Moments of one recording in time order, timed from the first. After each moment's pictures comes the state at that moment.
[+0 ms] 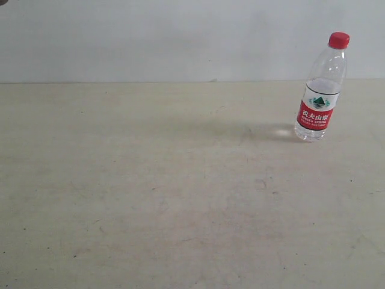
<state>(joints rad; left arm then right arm) -0.32 0.00 0.00 0.36 0.26 -0.50 -0.10 0.22 0.00 0.17 0.15 -0.11</state>
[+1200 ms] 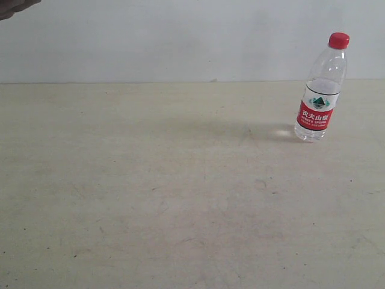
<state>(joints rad) -0.32 0.00 0.00 0.36 0.26 -0.50 0.01 0.01 0.00 0.28 0.37 -0.15</state>
